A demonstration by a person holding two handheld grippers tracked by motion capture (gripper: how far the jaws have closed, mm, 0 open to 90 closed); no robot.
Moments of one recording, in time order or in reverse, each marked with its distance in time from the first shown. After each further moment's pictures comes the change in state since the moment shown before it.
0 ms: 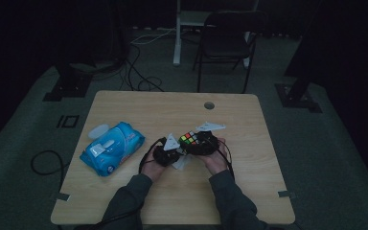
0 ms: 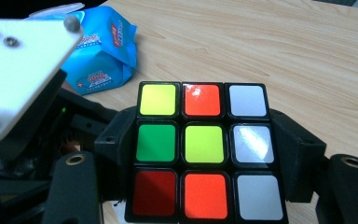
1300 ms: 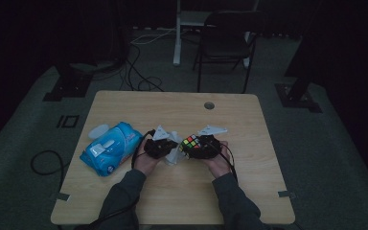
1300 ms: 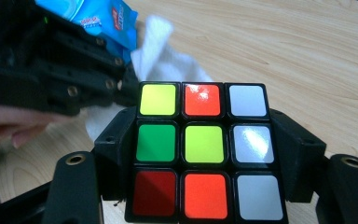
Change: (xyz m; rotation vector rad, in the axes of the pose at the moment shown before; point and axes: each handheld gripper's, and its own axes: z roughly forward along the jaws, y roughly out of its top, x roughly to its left) left arm 0.033 0.007 -0.025 -0.028 0.018 -0.127; right arm -0.002 -0.012 -0.005 0.017 0.002 -0.036
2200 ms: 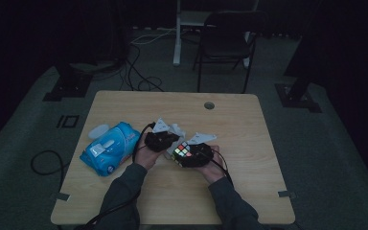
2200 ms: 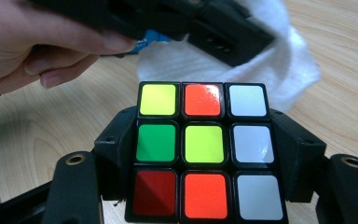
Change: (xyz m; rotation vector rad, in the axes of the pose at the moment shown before) left arm 0.003 0.026 -0.005 -0.030 -0.007 0.005; right arm 0.026 -0.011 0.014 0.029 0.063 -0.127
